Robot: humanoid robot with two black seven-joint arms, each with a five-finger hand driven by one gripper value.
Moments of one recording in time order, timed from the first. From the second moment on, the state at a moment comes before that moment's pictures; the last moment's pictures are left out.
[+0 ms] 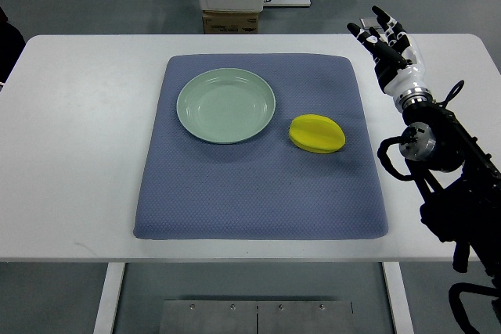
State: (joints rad) left arm -0.02 0.00 -0.10 -0.22 0.09 0.06 -0.21; right arm 0.65 0.00 1.23 0.94 -0.63 -0.17 0.15
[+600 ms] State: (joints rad) left arm -0.02 0.00 -0.10 -0.22 0.09 0.06 -0.21; right arm 0.64 0.00 1.17 0.93 -0.63 -0.17 0.17
